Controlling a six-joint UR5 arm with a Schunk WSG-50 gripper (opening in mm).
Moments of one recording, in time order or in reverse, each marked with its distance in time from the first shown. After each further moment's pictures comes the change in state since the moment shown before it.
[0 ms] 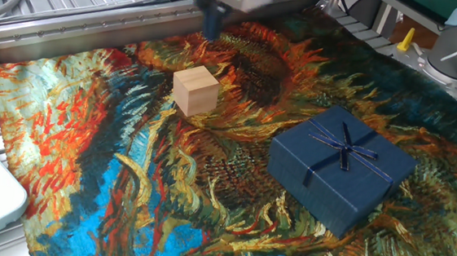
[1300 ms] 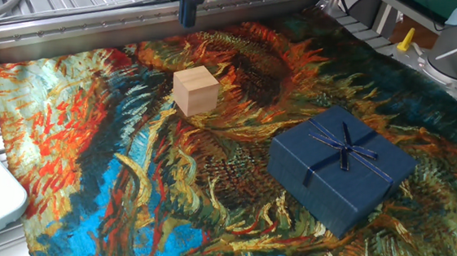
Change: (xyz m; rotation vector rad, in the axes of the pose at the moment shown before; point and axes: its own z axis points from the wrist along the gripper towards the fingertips) arm -0.026 -0.028 0.021 -0.031 -0.018 0.152
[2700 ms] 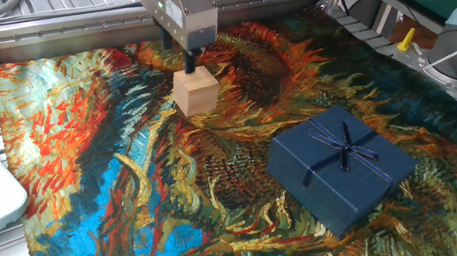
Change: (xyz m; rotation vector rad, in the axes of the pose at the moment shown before) arm 0.032 -0.039 0.059 0.072 0.077 0.098
